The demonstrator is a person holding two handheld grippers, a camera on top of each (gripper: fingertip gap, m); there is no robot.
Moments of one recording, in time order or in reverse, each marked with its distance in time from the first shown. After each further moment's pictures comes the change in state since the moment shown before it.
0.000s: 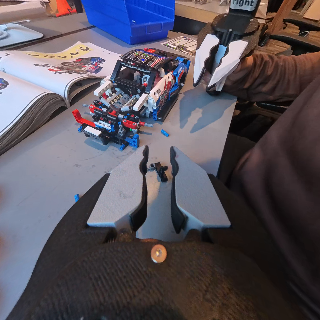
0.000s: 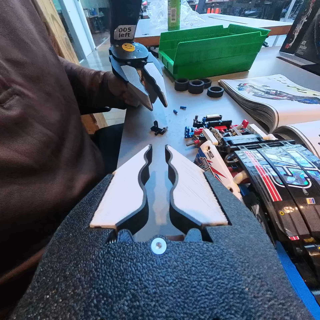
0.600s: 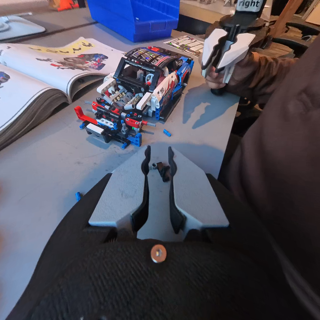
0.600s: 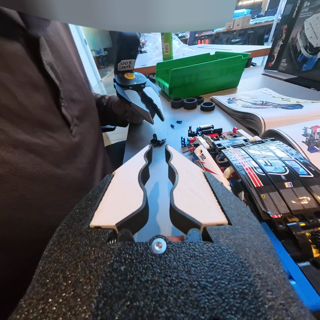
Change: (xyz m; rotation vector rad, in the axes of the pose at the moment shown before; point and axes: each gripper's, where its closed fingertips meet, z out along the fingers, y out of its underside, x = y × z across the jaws) left arm -0.004 0.000 0.000 -0.004 -0.009 -0.028; right arm 0.006 -0.013 -0.020 0.131 0.008 0.064
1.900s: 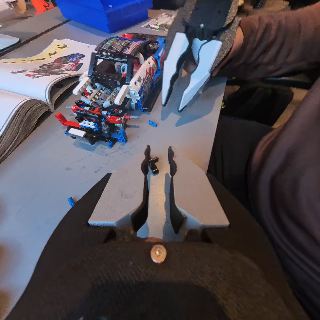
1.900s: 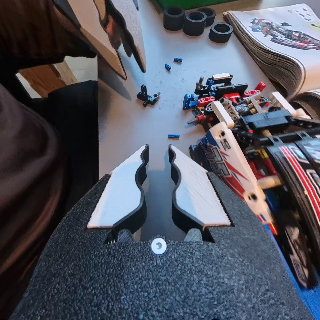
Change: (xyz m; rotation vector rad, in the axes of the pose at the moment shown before) left arm 0.021 0.012 -0.001 -0.066 0.052 0.164; right arm 0.003 0.060 0.050 -0.444 0.124 -0.085
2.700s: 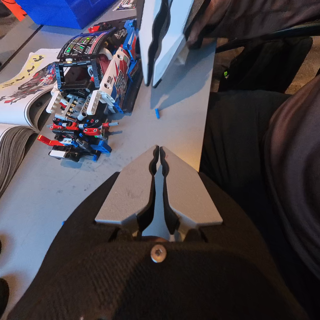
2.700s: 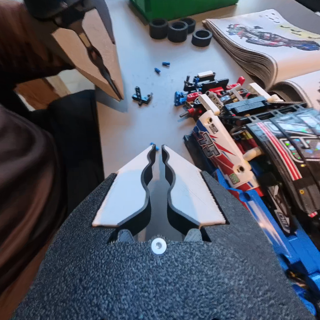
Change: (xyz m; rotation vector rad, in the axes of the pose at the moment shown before) left arm 0.025 0.006 0.020 -0.102 0.014 0.217; right arm 0.004 0.004 -0.024 0.042 0.079 0.059
